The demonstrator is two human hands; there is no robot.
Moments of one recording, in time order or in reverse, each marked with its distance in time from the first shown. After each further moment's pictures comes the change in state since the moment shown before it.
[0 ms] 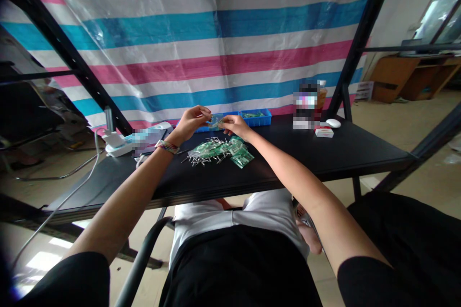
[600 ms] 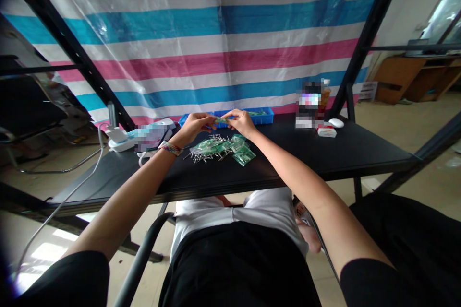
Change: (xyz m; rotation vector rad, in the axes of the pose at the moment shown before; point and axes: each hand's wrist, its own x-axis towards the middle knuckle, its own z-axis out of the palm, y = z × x) left_hand -0.017 -0.010 0.010 0.002 0.009 -0.188; right_hand -0.007 -0.006 -0.004 -0.081 0.102 -0.206
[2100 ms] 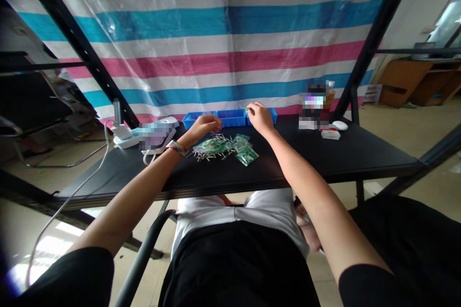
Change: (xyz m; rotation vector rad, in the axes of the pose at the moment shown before) left_hand 0.005 -0.021 -0.007 0.217 -0.106 0.091; right_hand 0.012 0.012 -0.056 -0.677 0.234 -0.127
